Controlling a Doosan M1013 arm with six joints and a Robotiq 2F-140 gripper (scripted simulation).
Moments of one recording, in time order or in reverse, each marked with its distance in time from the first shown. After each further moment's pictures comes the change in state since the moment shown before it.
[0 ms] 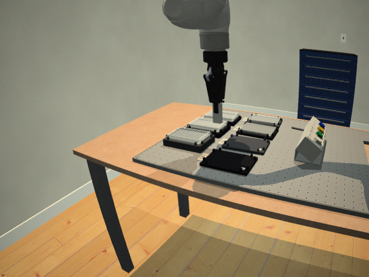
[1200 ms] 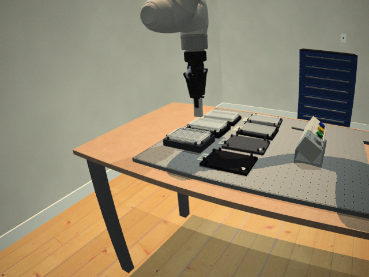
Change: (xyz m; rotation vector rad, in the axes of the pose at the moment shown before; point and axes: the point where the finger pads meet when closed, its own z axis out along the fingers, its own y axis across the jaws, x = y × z) arm -0.094 -0.041 0.004 -0.001 0.006 -0.001
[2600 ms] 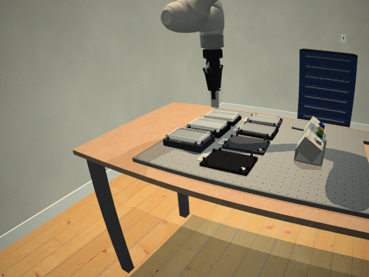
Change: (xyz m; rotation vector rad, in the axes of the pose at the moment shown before) arm 0.001 -0.129 0.000 0.000 0.000 0.018
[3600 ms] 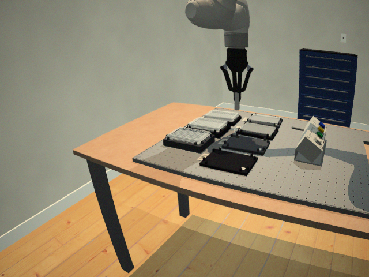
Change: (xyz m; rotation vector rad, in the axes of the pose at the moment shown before) arm 0.095 -0.001 -0.003 -0.042 0.028 1.363
